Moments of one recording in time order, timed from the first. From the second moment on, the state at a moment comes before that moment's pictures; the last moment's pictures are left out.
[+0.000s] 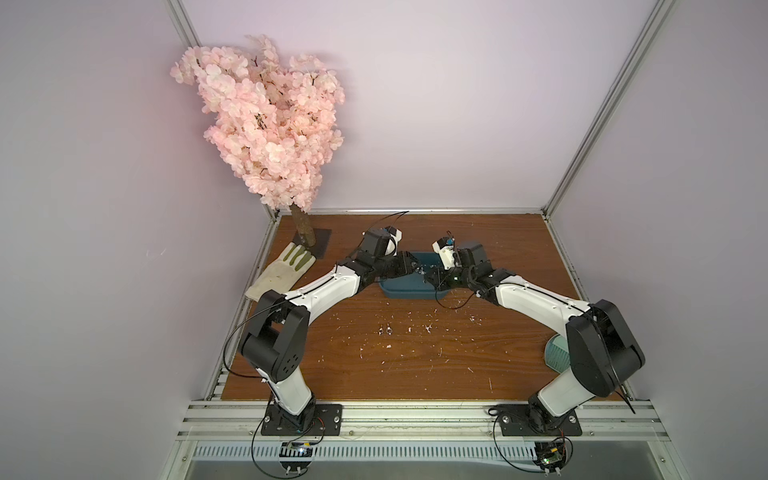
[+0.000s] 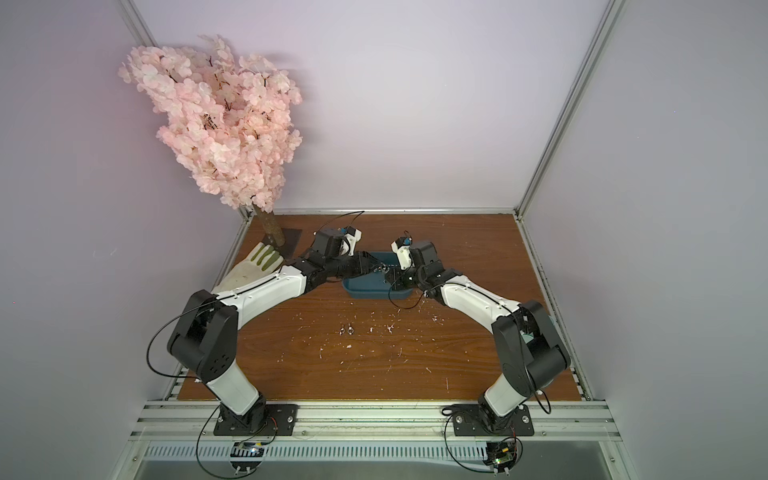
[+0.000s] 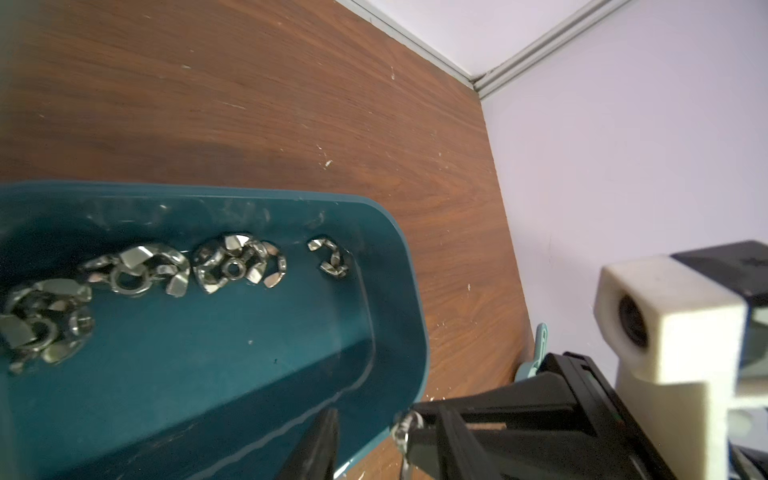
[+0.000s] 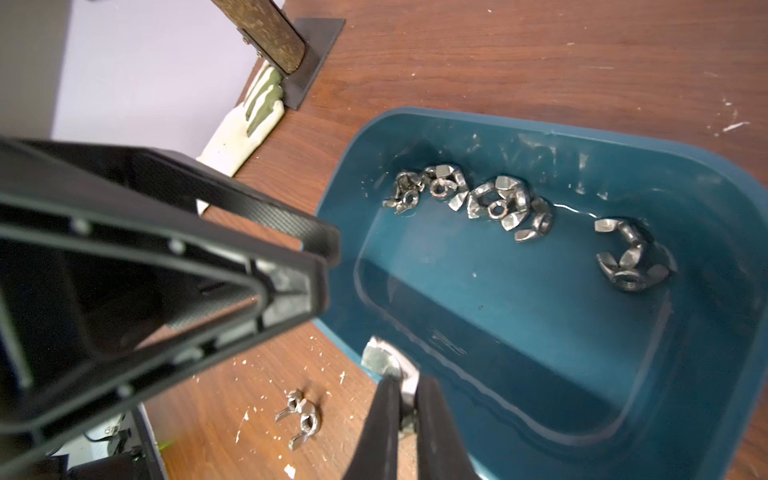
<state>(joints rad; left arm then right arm) -0.51 1.69 1.15 -0.06 0.44 -0.68 0.54 1.59 1.01 -0.09 -0.34 0.41</state>
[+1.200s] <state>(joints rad) -0.54 1.64 1.10 -0.08 0.44 -0.69 0.54 1.51 0.91 0.01 -0.39 0.46</state>
